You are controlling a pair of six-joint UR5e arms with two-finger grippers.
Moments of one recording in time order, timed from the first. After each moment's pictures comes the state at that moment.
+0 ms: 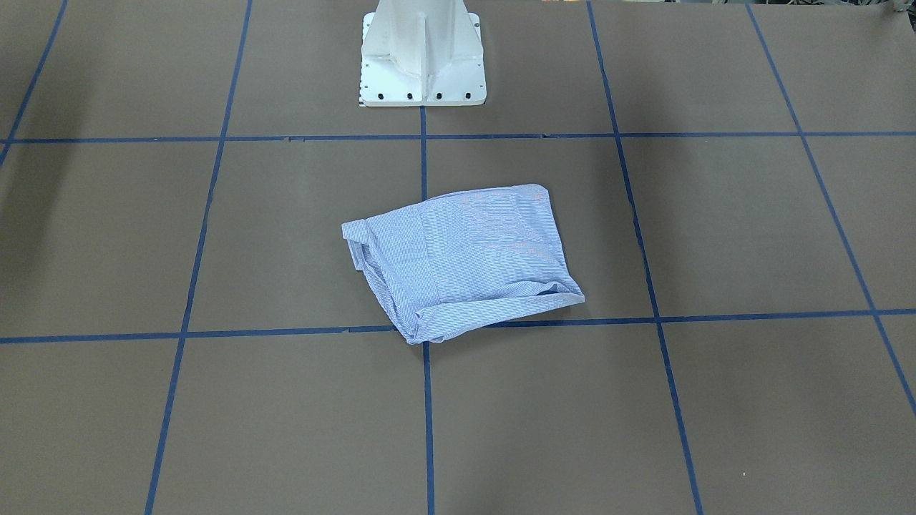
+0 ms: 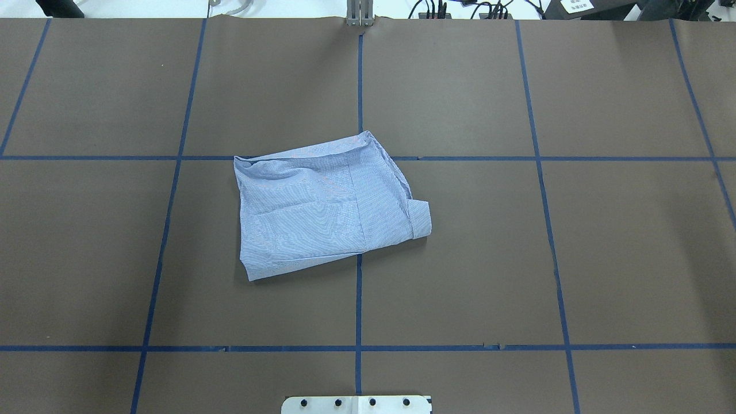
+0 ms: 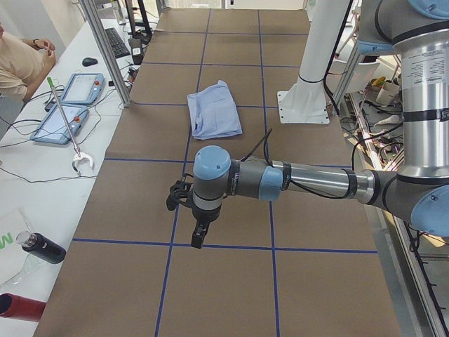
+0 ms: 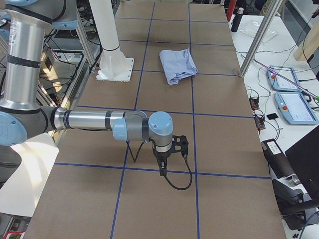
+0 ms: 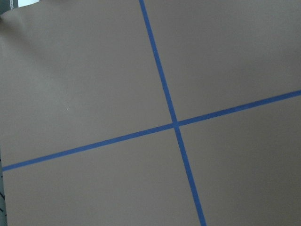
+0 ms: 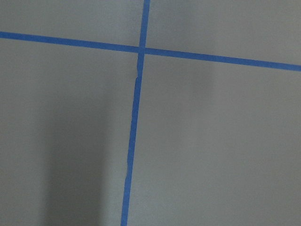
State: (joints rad) left arm -1.60 -1.42 -1.83 -1.55 -2.22 0.17; right arm 1.58 -1.79 1.80 -1.53 2.28 -0.06
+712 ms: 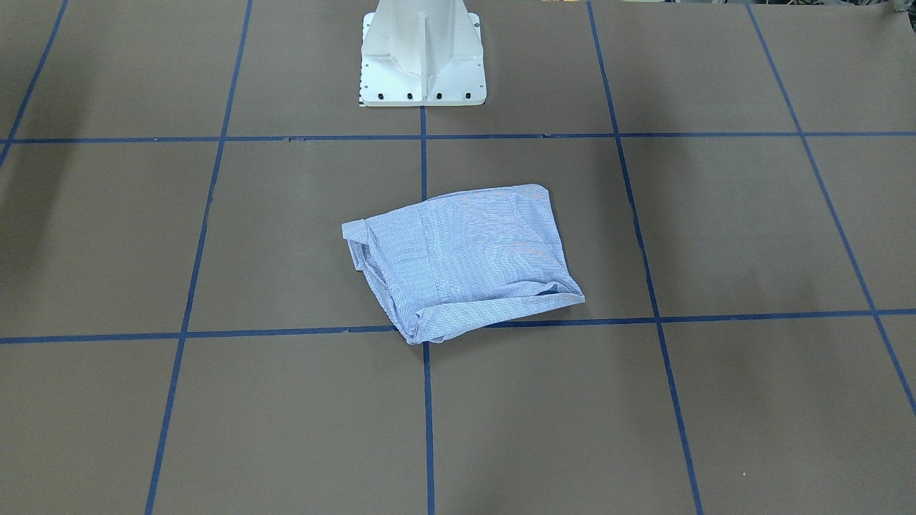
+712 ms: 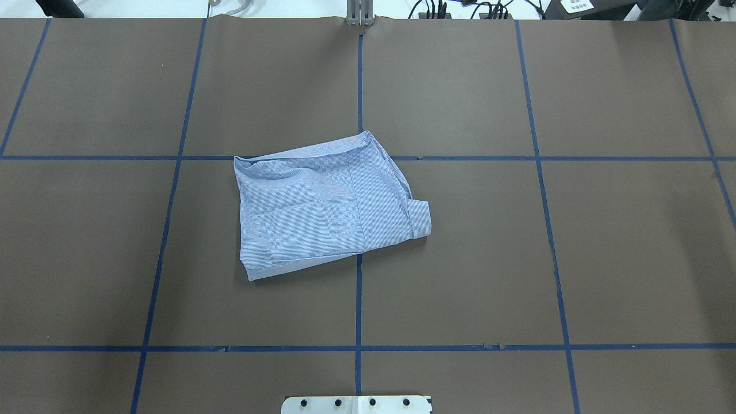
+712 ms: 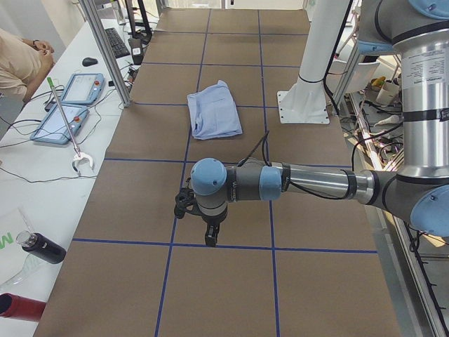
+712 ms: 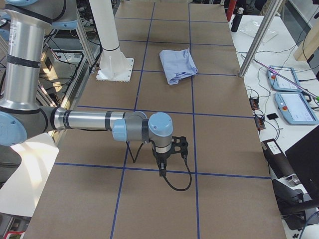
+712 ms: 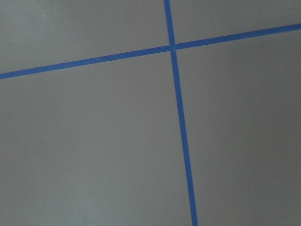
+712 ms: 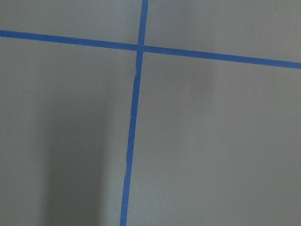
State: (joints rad) left arm -1.60 -1.42 -1.82 -1.44 -2.41 0.19; right arm 1.58 -1.79 1.80 -1.53 2.28 -0.06
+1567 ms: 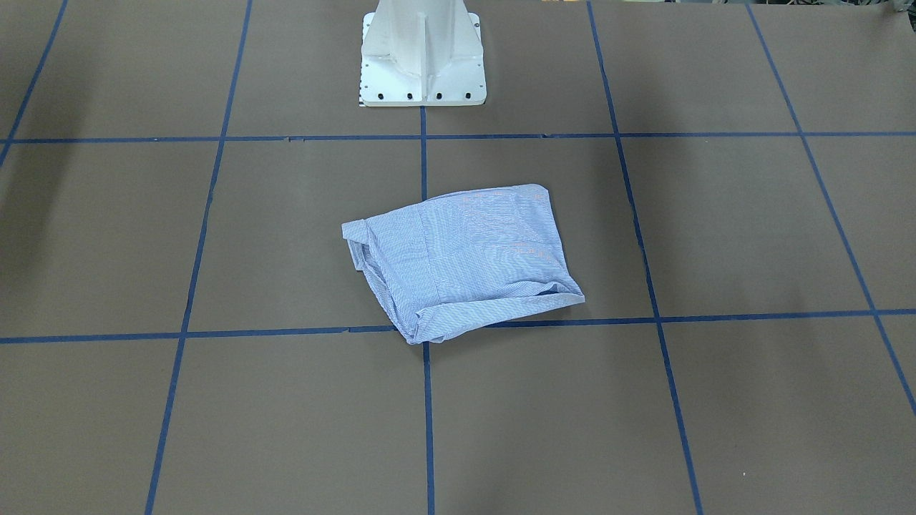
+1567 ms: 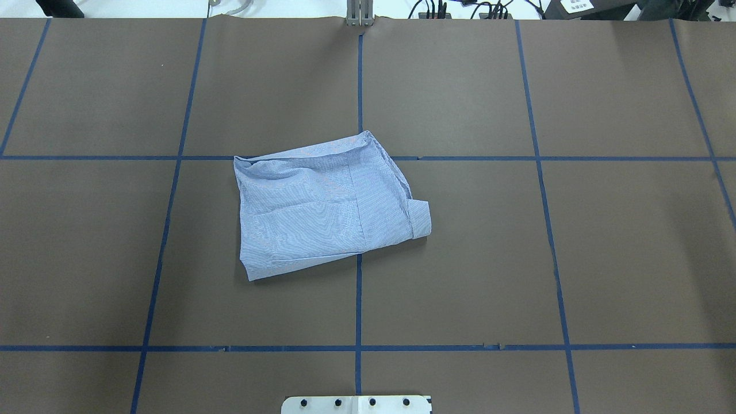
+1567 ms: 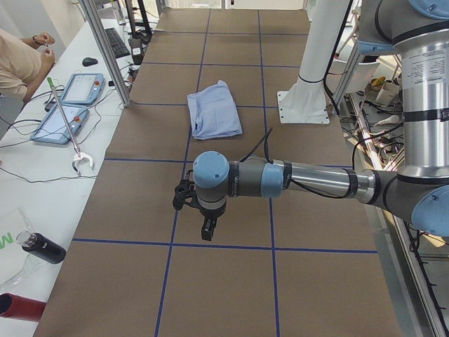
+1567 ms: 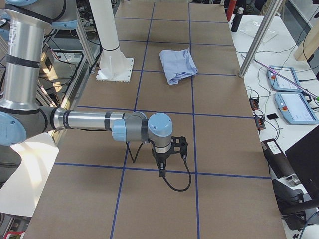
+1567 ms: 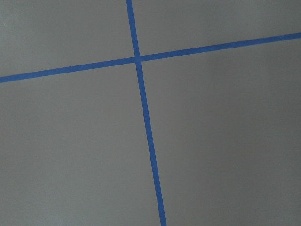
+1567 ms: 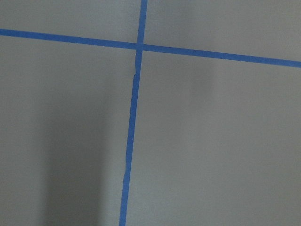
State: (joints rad) left arm -1.60 -1.41 -1.84 -1.50 -2.40 0.19; right arm 1.58 -1.79 1.80 -1.53 2.28 -0.06
